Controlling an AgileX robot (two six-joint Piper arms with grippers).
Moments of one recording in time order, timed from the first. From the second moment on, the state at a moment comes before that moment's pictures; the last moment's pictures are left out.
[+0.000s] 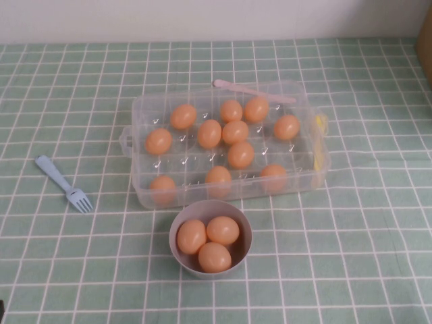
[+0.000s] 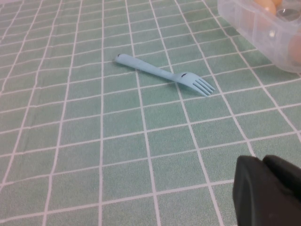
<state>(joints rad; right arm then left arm) 0.02 -0.01 0.03 0.16 0.37 -0.08 -0.05 -0.01 0.03 -0.11 0.37 0.22</state>
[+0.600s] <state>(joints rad) 0.02 -0.01 0.03 0.44 0.24 -0.08 -0.05 -0.01 0.03 -0.11 0.37 0.22</state>
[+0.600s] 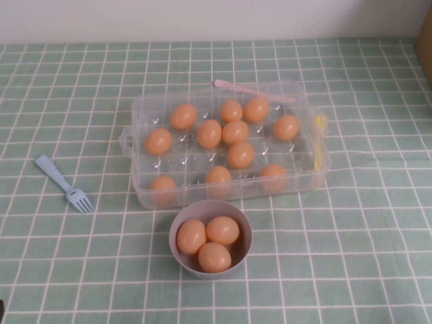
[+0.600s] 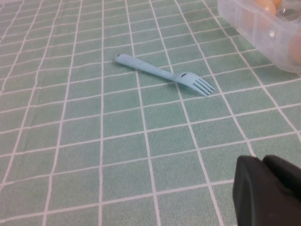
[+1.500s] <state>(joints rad) 0.02 0.51 -0.46 0.56 0.72 -0.08 -0.05 -0.01 0.03 -0.11 0.37 0.22</state>
